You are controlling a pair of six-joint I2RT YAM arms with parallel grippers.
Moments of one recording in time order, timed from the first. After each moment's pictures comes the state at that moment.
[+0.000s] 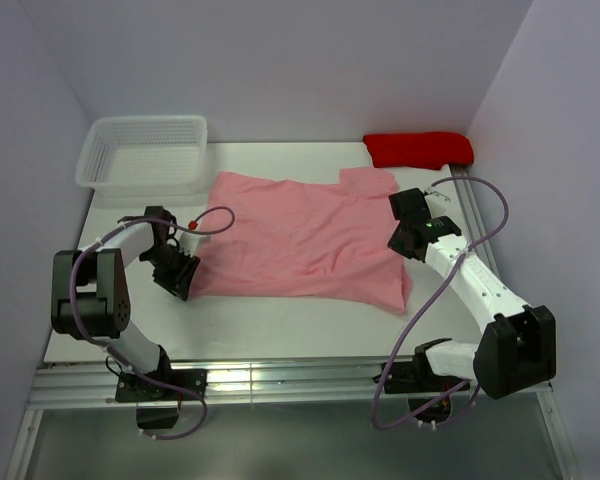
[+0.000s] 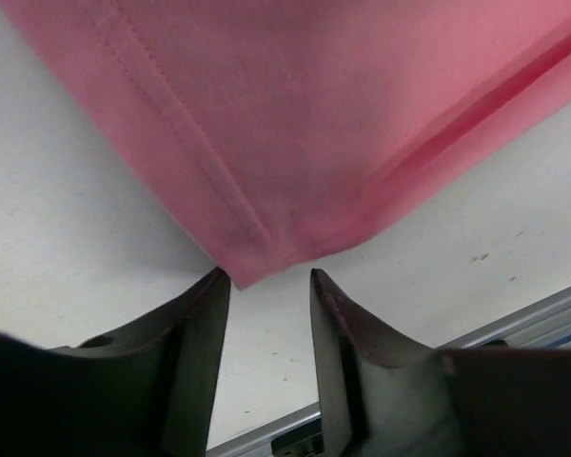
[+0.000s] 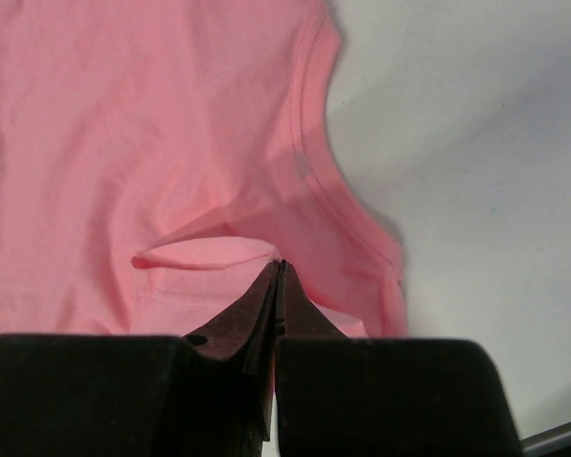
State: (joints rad) left arm 0.01 1.62 0.92 -0.87 0.24 0.53; right arm 0.26 1.24 0.94 -0.74 0.40 0.75
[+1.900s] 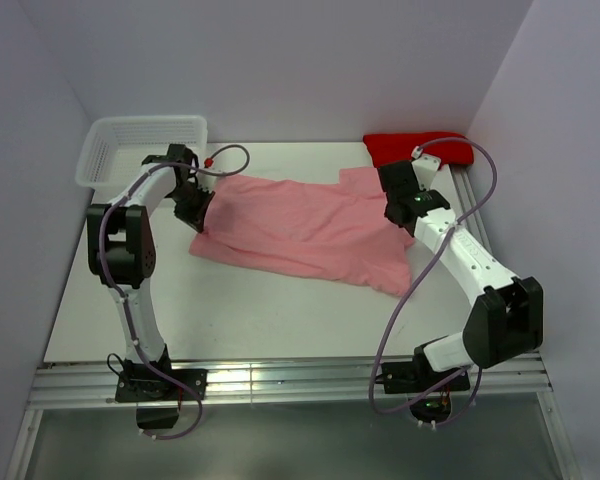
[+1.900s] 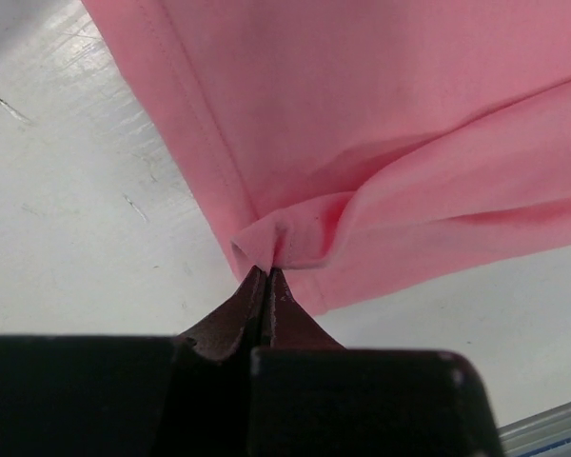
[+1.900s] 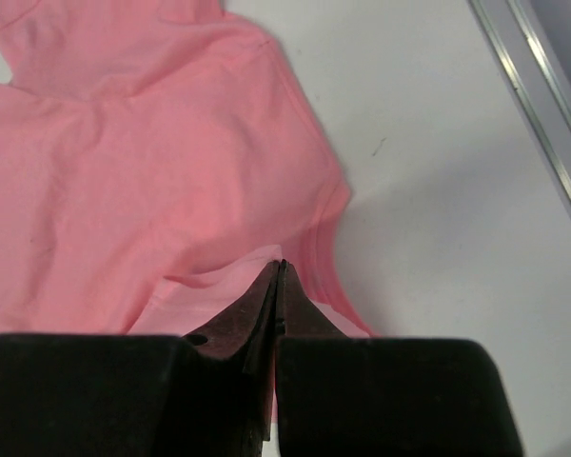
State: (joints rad) left arm -0.09 2.05 1.65 -0.95 0.23 0.39; right arm 0.31 1.40 1.16 -0.66 0.59 0.57
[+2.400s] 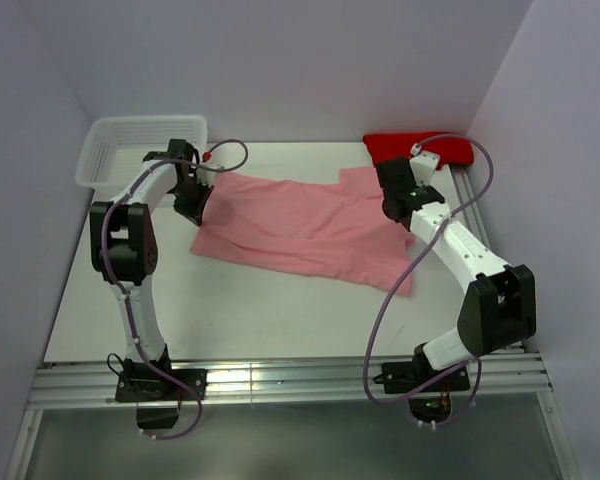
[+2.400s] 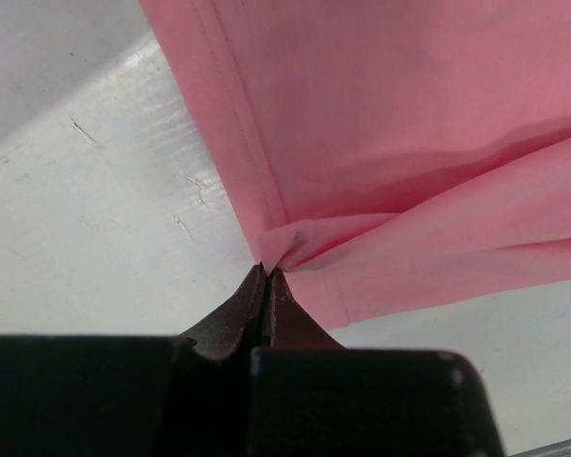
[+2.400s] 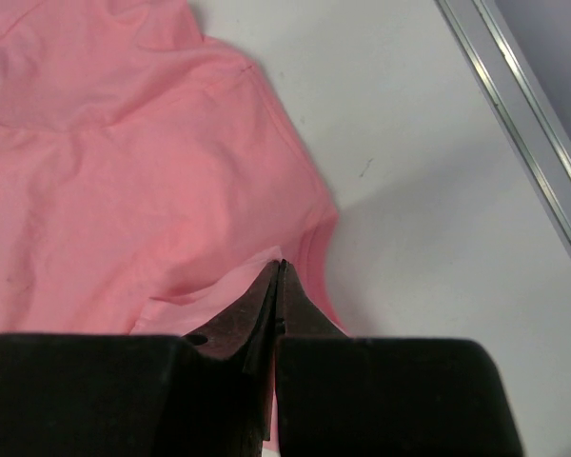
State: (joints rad) left arm -0.09 2.09 1.70 -0.93 0.18 0.35; right arm 0.29 1.47 1.19 -0.63 0.65 0.56
